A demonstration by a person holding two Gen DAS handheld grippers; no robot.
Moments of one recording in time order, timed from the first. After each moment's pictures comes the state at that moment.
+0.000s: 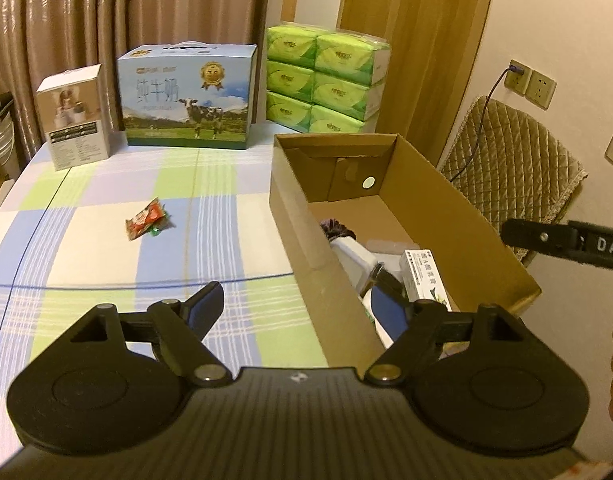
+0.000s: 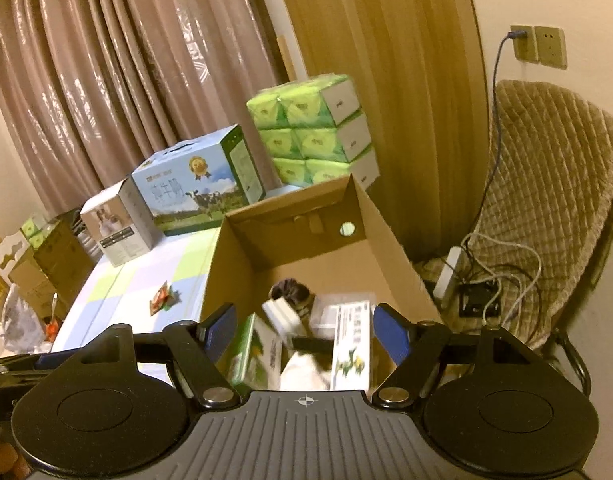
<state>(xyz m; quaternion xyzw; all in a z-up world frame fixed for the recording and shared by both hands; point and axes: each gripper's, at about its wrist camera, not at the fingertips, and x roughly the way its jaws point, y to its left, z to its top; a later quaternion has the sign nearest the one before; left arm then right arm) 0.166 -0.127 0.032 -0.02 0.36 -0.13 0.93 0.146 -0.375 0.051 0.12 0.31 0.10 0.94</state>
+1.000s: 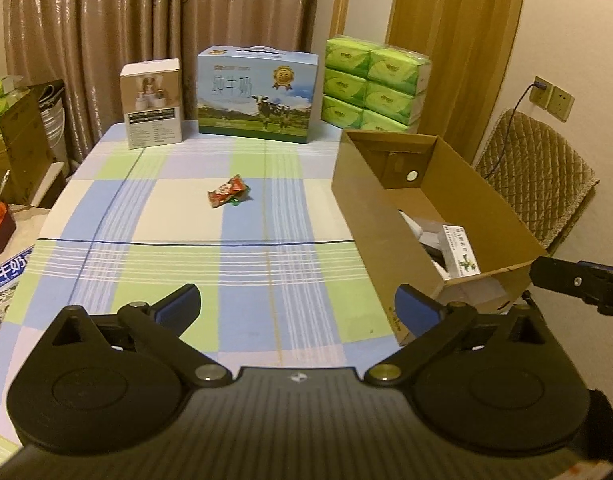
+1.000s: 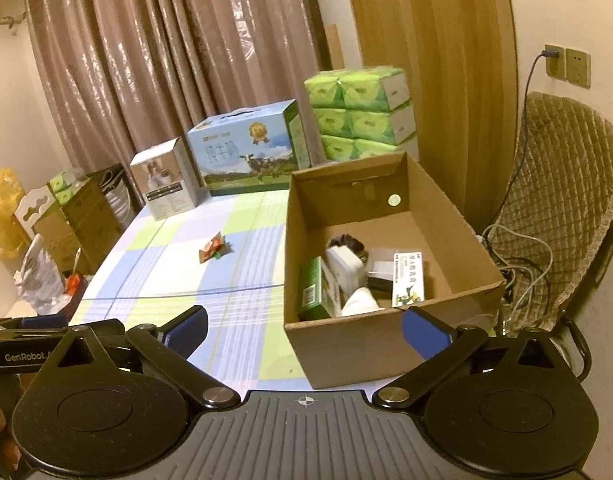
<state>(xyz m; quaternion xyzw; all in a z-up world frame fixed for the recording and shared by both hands) 0.082 -0.050 0.049 -0.03 0.35 -0.07 0.93 0.072 -0.306 0.057 0.07 0.32 0.14 0.93</state>
